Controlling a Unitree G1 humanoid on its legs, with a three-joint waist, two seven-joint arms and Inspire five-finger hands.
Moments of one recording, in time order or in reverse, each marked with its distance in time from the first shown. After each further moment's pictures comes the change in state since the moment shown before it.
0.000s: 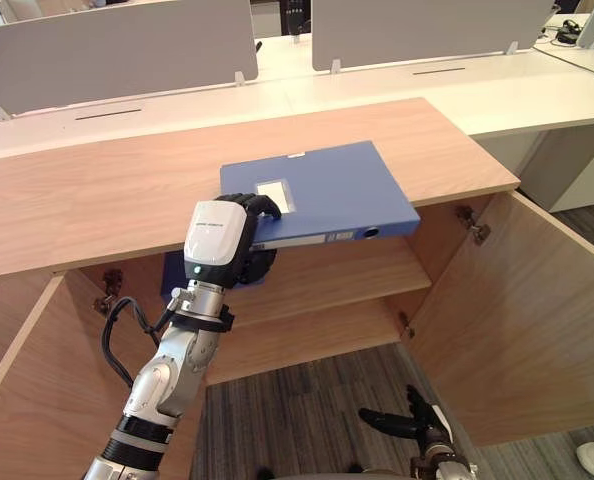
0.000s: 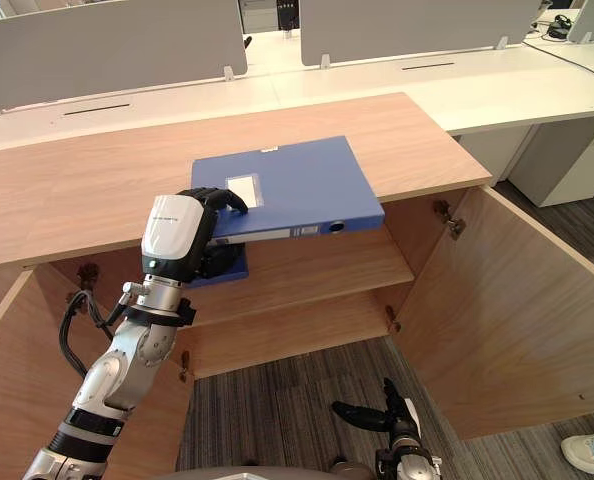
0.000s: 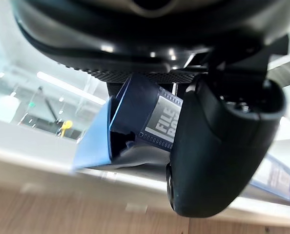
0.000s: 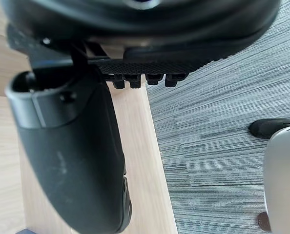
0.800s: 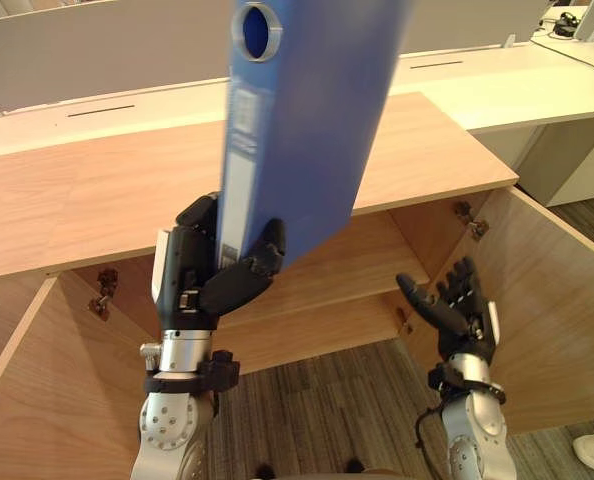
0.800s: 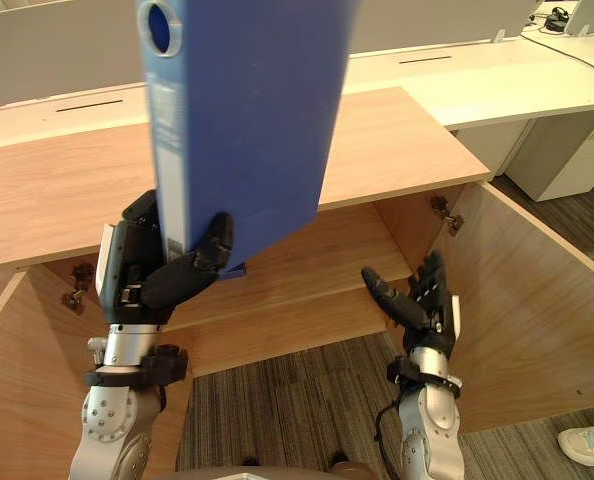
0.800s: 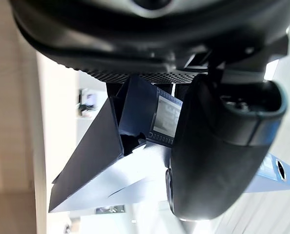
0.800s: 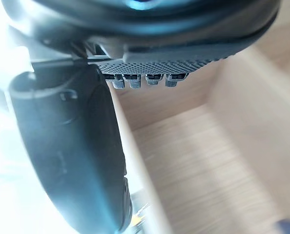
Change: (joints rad) left arm 0.455 -0.209 0.022 -0.411 -1.320 -0.133 -0.329; right arm 0.026 0.090 -0.120 -0.946 0.304 -0.061 -0.014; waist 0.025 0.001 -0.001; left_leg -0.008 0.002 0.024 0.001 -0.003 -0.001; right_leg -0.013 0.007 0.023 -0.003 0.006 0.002
